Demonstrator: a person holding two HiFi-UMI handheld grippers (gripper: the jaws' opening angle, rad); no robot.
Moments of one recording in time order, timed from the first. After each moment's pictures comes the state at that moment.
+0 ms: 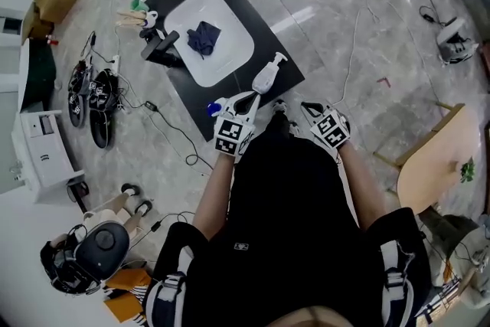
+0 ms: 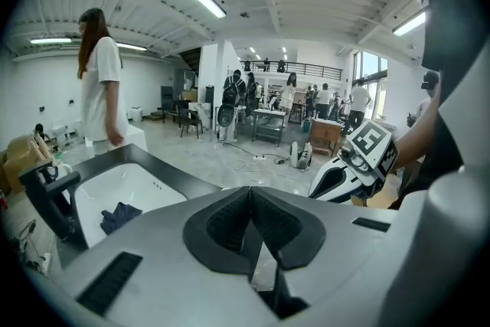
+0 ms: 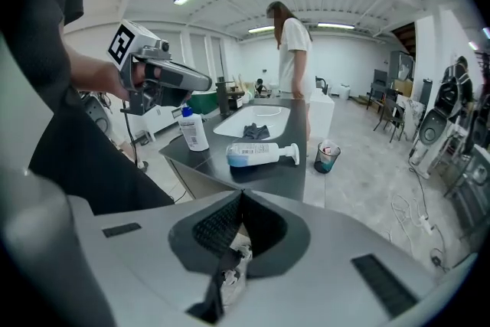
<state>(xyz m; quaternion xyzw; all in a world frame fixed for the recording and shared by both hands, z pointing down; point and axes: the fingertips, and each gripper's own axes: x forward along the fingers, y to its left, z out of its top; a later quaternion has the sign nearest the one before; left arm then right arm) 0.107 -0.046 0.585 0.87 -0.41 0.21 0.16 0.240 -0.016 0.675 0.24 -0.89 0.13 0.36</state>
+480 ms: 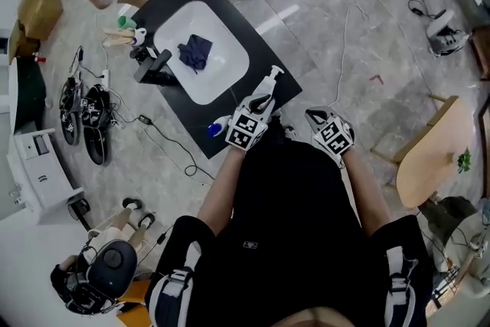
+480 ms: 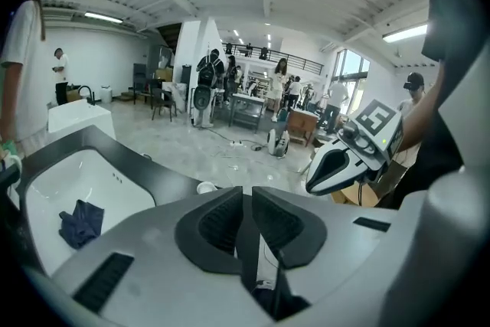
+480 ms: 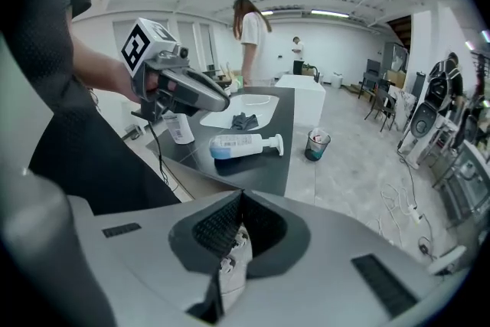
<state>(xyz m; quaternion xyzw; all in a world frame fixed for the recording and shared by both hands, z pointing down) 0.151 -0.091 0.638 0.90 -0.31 0.24 0.20 0.256 -0.038 0.685 0.26 -0.87 0.15 0.40</state>
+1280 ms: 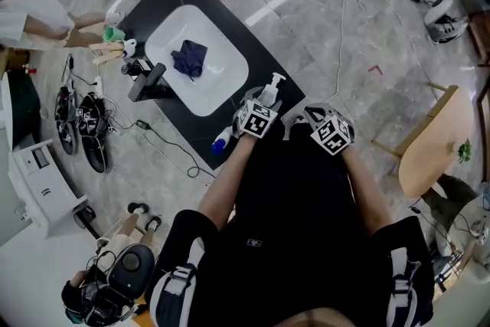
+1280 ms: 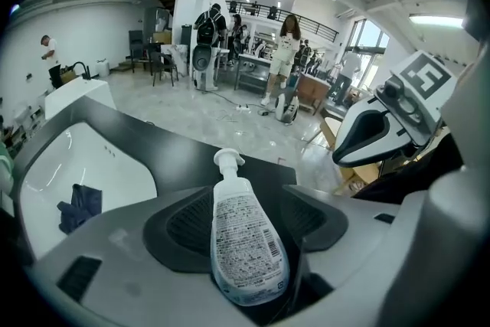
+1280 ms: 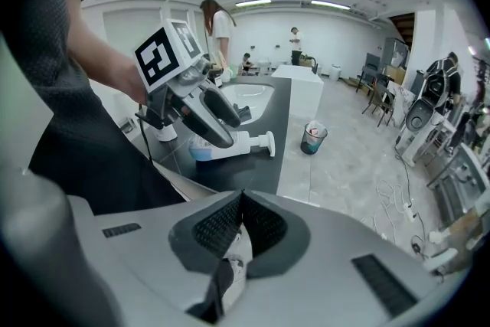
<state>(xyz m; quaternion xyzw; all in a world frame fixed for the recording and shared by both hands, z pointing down) 0.152 -0.133 0.729 0.85 -0.28 0.37 0.27 0.244 -0.076 0.702 0.27 -0.84 0.16 0.44</state>
